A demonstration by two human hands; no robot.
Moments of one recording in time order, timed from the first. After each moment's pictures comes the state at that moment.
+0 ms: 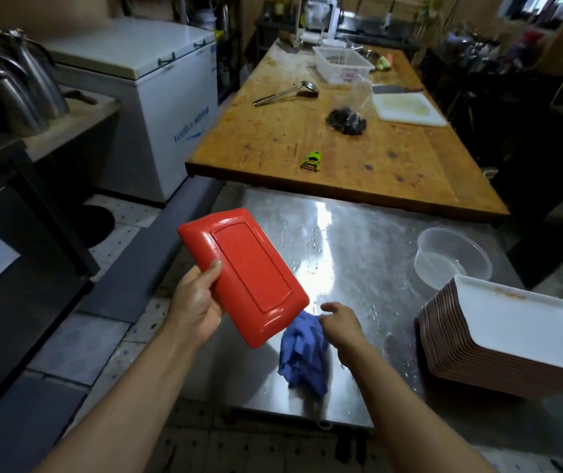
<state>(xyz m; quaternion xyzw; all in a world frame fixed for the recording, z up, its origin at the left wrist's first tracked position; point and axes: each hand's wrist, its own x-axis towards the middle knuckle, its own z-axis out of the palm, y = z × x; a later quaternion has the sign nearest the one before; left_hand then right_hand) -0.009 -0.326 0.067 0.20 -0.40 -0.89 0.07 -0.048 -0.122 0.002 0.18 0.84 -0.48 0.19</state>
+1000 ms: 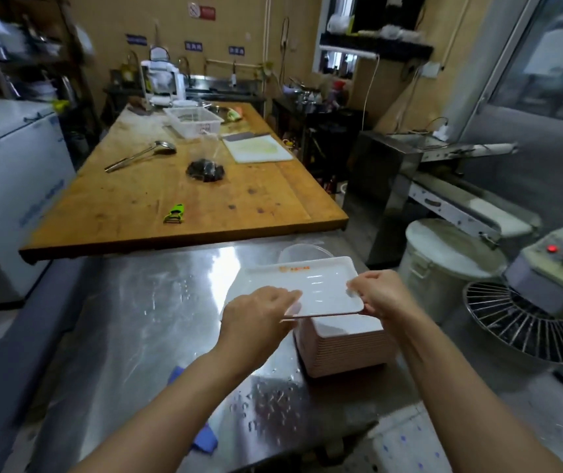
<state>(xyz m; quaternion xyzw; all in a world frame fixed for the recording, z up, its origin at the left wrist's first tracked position) -0.027 -0.100 0.124 -0.33 -0.91 -0.19 0.19 -0.019 0.105 0.161 0.28 0.75 -0.59 -0.04</state>
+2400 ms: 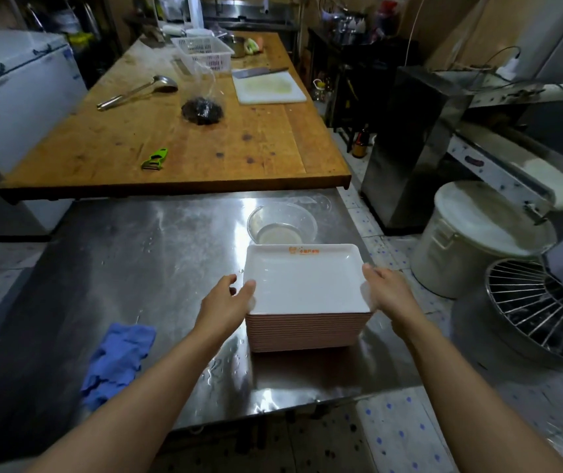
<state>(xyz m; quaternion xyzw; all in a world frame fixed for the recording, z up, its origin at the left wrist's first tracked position) -0.055 0.018 0.046 0.15 -0.85 -0.50 -0.11 -0.061 0.277 0.048 0.25 0.84 -0.48 0.03</state>
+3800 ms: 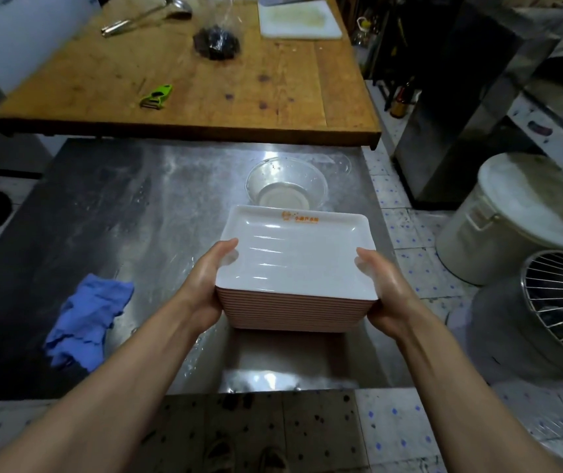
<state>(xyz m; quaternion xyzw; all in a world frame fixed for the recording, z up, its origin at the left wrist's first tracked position) -0.068 0.043 0.021 0.24 -0.49 -0.82 -0.20 -0.073 0.284 0.014 0.20 0.55 -0.79 0.19</state>
